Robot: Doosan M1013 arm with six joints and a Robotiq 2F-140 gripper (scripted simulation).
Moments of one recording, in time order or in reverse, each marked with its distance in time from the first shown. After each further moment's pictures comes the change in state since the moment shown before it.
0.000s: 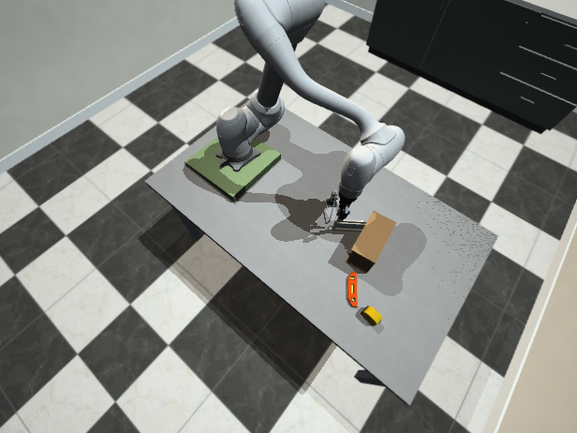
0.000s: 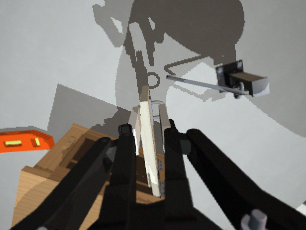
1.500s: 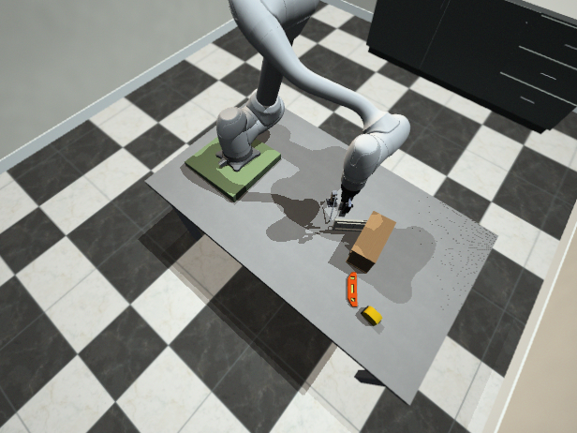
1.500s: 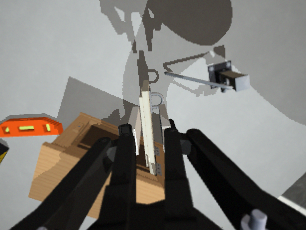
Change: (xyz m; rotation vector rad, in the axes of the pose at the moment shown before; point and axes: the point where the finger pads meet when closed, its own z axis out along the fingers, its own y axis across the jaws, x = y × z) arm 0.000 0.000 -0.051 0.000 -0.003 -0.032
